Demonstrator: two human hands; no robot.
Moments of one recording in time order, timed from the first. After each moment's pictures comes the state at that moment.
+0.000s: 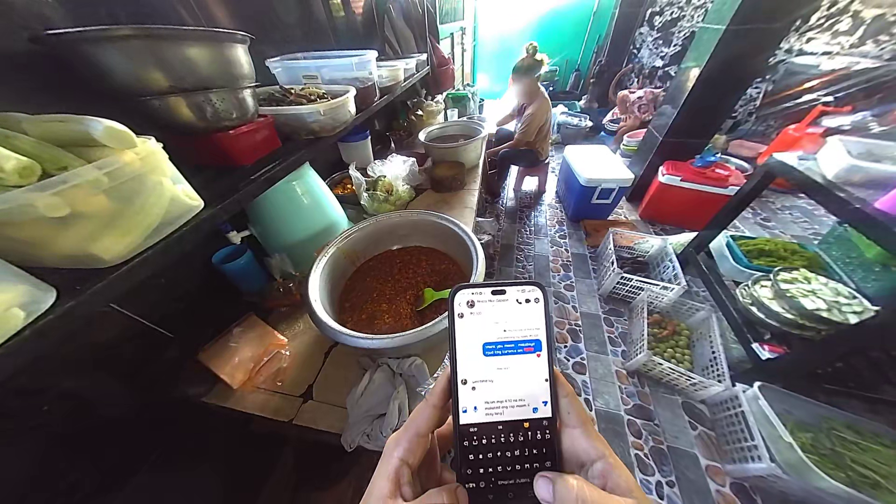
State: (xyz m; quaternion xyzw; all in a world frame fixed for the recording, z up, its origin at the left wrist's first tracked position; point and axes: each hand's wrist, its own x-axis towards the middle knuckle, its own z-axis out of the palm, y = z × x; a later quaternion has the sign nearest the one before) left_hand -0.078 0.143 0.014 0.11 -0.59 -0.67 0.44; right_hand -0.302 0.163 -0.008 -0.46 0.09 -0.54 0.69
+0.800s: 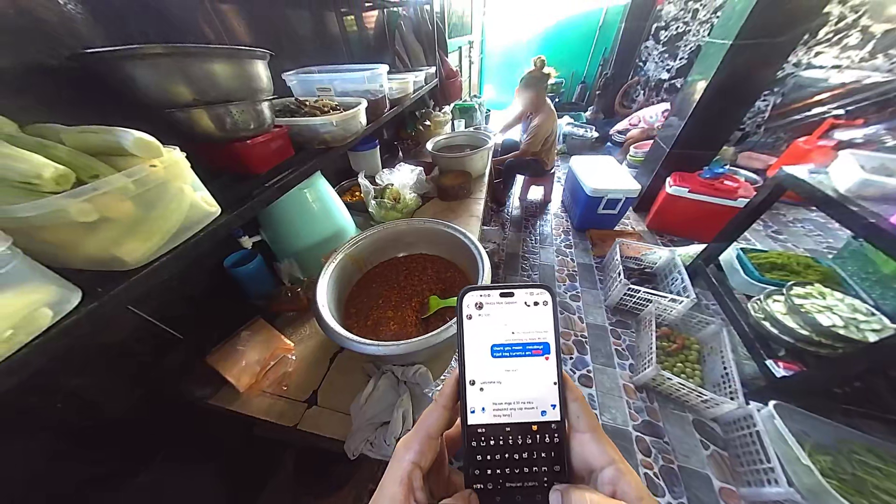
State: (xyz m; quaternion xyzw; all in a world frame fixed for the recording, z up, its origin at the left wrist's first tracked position) left_hand -0.079 0.141 0.018 0.13 -0.62 -0.65 0.43; right_hand -0.304 0.156 -0.005 -0.48 0.08 -0.54 0.68
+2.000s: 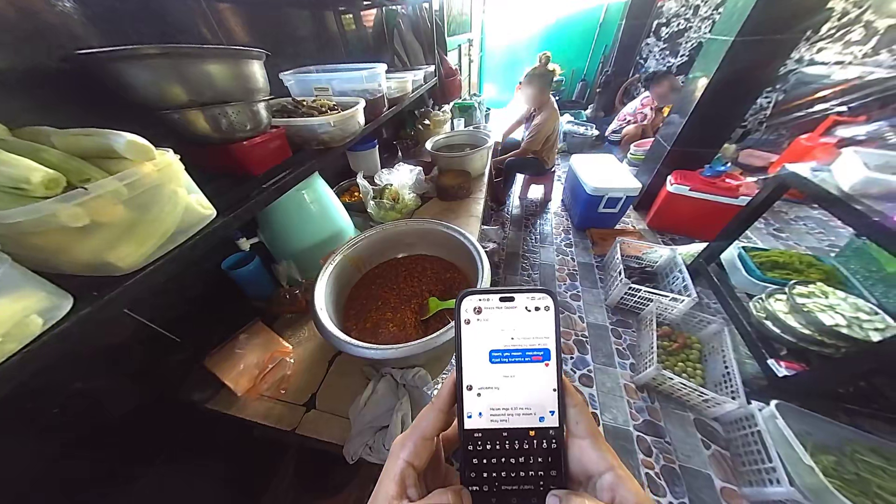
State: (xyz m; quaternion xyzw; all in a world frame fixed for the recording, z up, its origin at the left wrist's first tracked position) left_hand -0.080 0.133 0.014 0.11 -0.60 -0.66 0.45; right_hand -0.302 0.151 -0.005 -0.49 0.07 -0.54 0.68
